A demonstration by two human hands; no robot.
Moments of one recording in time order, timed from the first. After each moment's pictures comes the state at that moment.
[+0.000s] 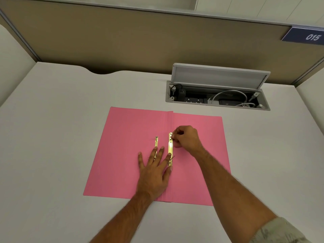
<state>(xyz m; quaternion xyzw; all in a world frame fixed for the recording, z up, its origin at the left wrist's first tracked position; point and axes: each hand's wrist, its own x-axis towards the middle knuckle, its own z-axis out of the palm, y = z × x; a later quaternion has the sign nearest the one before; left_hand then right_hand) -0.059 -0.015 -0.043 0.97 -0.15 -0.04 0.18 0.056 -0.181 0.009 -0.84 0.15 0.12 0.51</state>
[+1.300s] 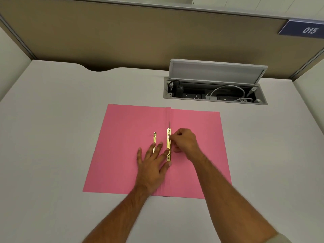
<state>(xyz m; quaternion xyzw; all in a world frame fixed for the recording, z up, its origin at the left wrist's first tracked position) -0.053 -0.011 -0.043 0.96 -0.13 -0.06 0.22 0.028 -0.168 0.014 -0.79 0.26 0.14 0.54</state>
